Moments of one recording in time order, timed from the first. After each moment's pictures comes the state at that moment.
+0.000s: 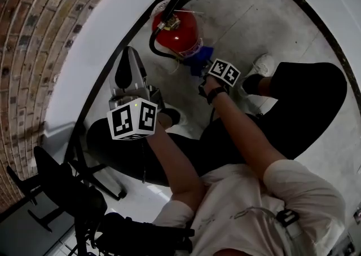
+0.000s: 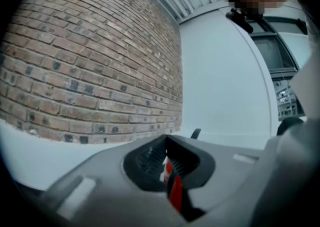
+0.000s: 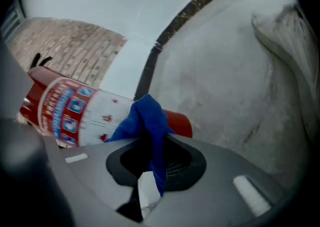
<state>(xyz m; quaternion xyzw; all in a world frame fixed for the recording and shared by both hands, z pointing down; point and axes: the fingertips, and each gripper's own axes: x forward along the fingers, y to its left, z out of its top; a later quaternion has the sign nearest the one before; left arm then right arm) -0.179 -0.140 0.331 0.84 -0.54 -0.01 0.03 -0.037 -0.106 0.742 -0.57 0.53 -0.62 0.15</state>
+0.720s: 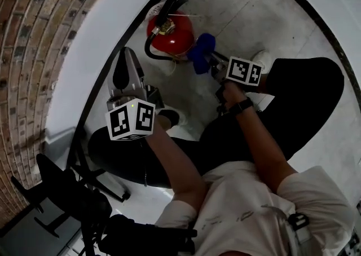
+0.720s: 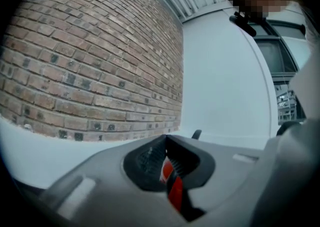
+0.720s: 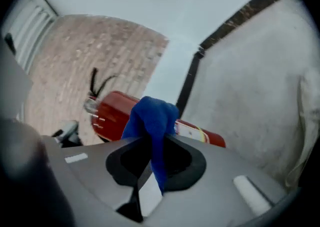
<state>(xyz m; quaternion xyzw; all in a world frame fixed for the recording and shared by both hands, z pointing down) -0.174 -0.156 0.334 0.84 -0.53 -0.02 0.05 -0.016 -0.113 0.575 -0.46 0.69 -0.54 0.16</state>
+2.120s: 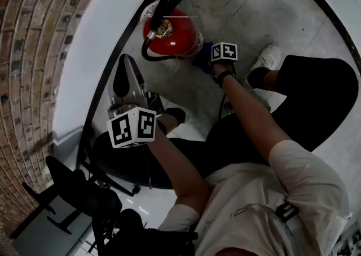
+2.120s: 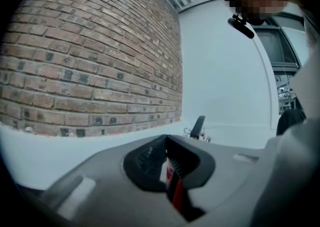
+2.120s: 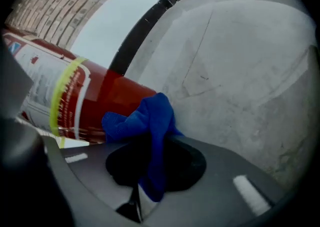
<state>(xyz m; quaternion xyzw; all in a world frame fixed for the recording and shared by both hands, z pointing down) -0.169 -0.164 0.362 0.84 -0.54 0.04 0.06 -0.036 -0.107 0.853 -0.47 0.57 -0.66 -0.10</state>
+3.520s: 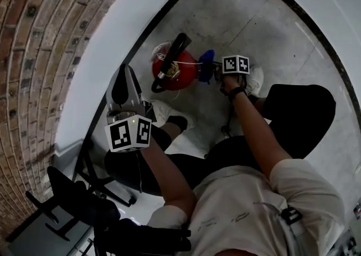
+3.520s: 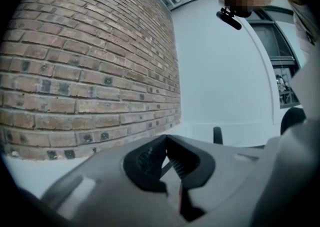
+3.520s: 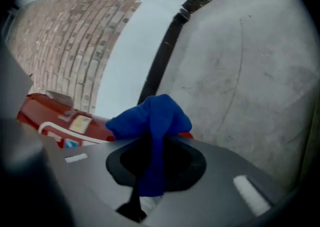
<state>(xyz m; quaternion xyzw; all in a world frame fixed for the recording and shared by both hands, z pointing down) -0.152 -0.229 0.328 0.85 -0.53 0.07 0.03 0.005 -0.184 0.733 -0.39 0.65 -0.65 0.03</state>
